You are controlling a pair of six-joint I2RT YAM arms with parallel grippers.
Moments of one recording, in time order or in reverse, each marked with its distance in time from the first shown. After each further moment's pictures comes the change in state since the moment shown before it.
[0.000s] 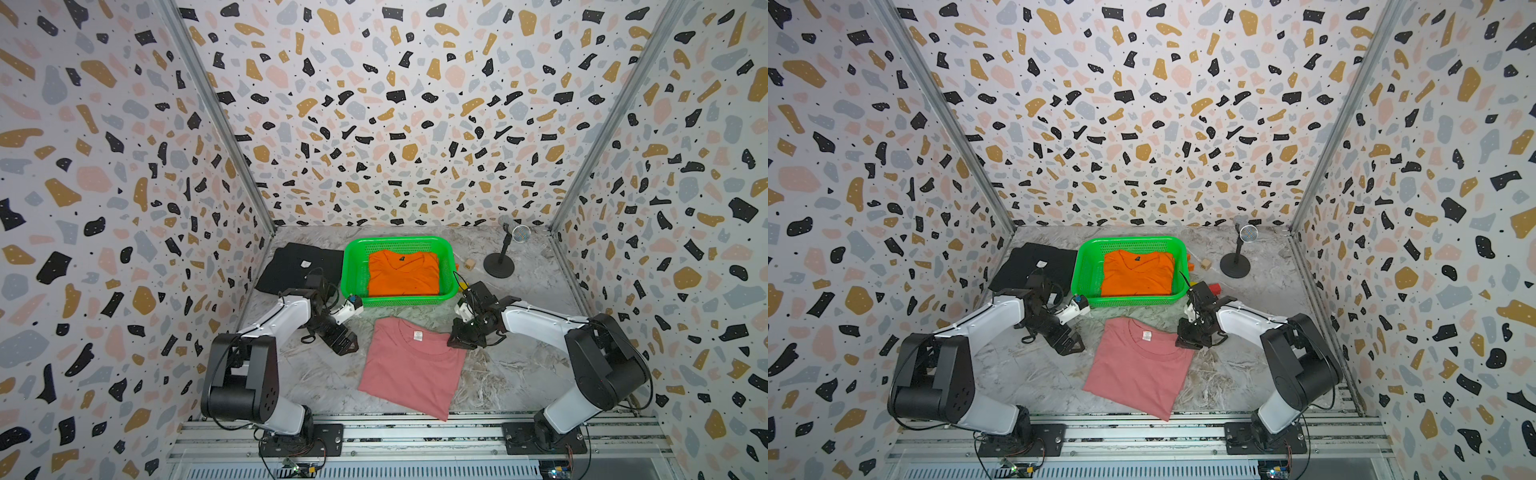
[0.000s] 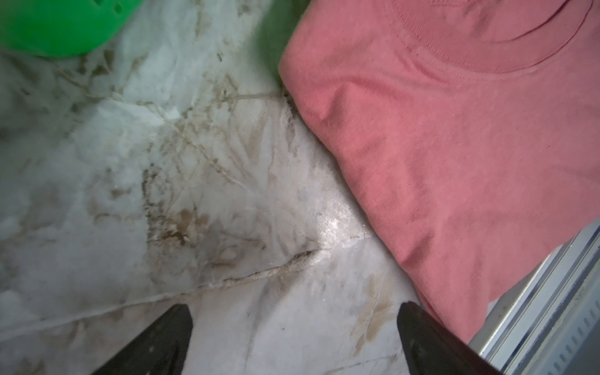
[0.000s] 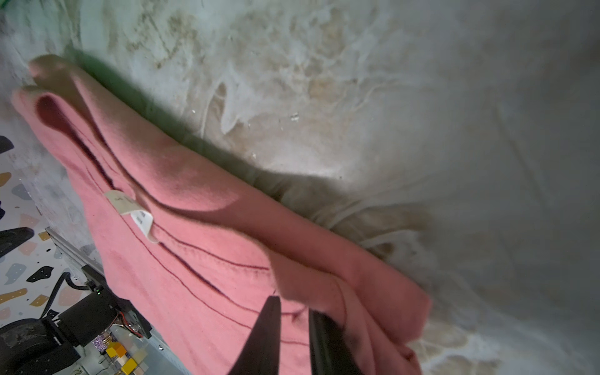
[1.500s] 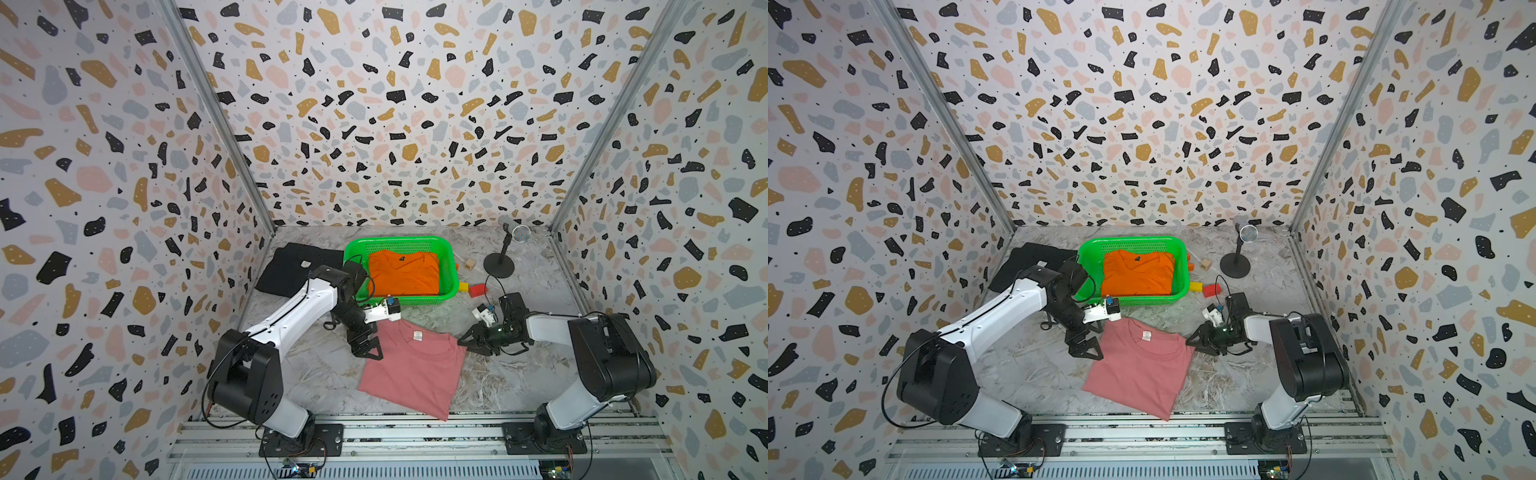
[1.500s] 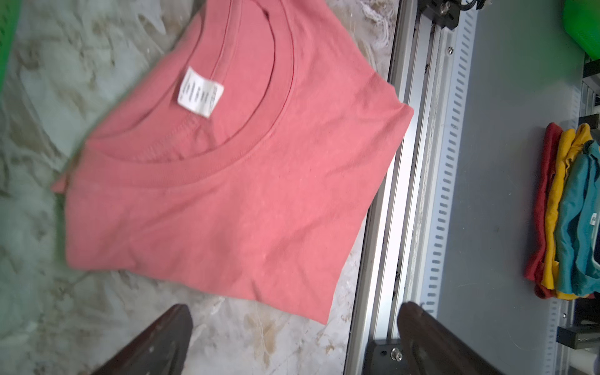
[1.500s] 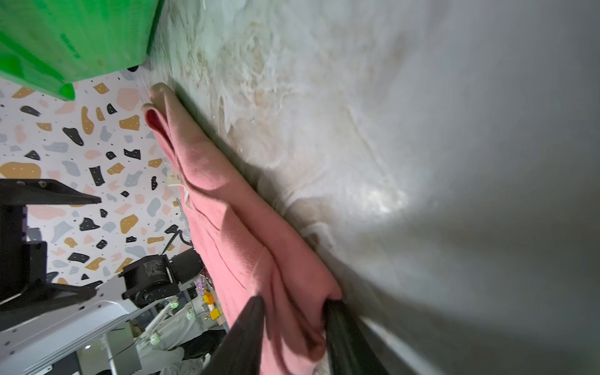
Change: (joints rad) left arm -0.359 0.046 0.341 -0.362 0.171 0.182; right arm -0.322 0.037 -0.251 0.309 -0.451 -0.142
